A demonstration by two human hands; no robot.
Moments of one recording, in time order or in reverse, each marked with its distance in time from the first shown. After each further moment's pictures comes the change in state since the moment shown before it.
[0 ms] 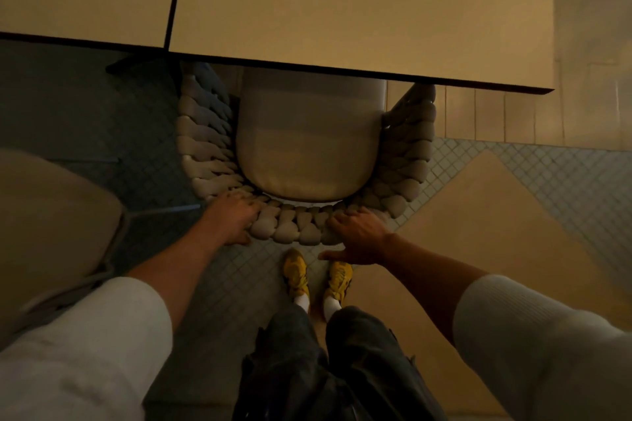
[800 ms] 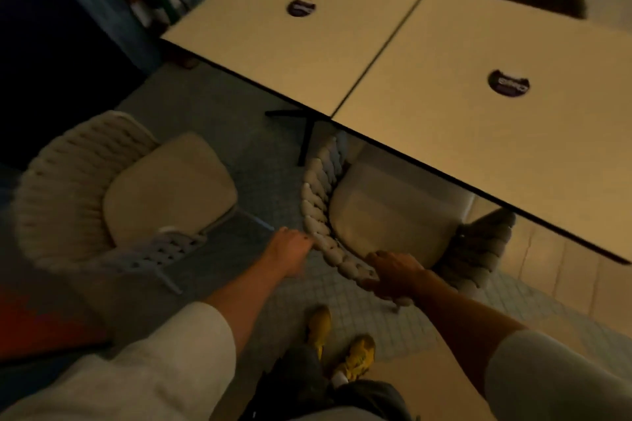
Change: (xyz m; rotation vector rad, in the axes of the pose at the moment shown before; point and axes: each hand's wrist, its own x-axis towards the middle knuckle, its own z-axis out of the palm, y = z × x) left_hand -0.146 0.041 -0.019 -0.288 0.197 -0.384; right_hand -0.004 -0.062 -0.127 -0.099 -0.172 -0.106
